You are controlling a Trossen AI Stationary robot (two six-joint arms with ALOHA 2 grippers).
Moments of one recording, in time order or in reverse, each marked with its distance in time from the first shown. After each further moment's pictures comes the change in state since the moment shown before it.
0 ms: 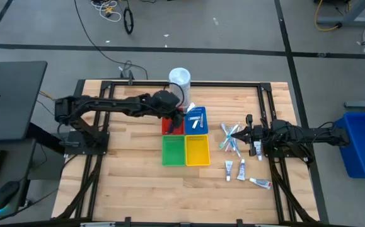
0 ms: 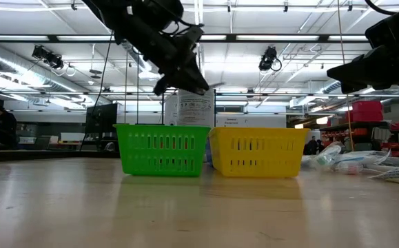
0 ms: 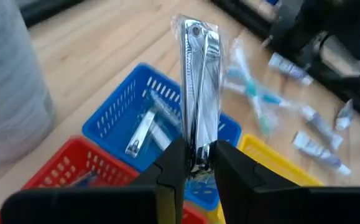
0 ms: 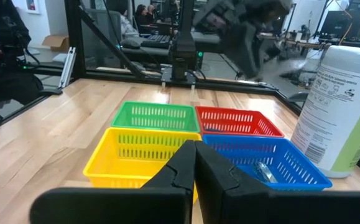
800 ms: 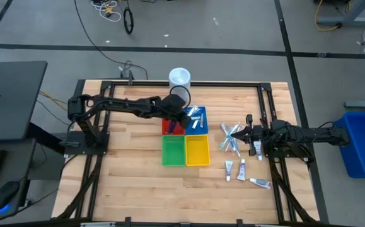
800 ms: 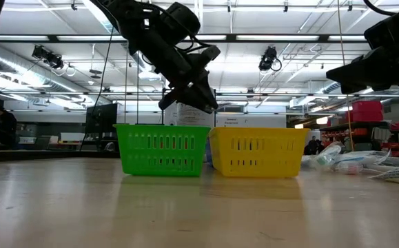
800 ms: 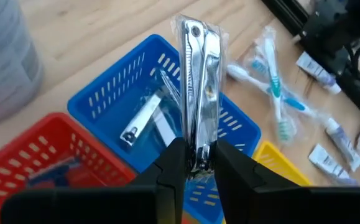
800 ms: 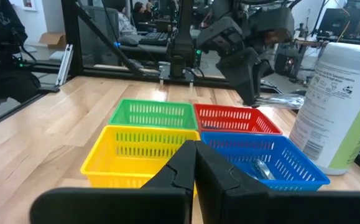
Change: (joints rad) left arm -0.018 0.149 0.086 -0.030 -0.034 -0.168; right arm 0.000 0.016 0.000 0.006 0.008 0.000
